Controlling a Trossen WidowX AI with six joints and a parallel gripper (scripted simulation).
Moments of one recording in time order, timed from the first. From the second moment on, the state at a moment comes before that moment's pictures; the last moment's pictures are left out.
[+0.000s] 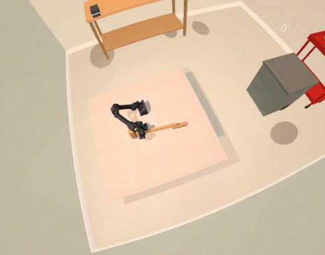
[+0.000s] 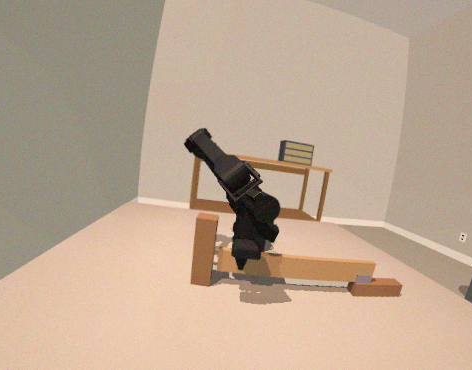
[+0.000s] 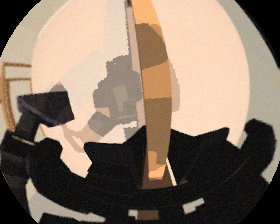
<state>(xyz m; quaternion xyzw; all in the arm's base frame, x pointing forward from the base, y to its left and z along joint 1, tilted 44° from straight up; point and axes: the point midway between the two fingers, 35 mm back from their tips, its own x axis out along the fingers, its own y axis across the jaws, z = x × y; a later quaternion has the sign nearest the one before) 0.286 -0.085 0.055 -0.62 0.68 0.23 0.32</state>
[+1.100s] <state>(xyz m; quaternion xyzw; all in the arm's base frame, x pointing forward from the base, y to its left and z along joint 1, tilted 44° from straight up) 0.286 -0.083 0.056 -0.62 0.68 0.23 0.32</state>
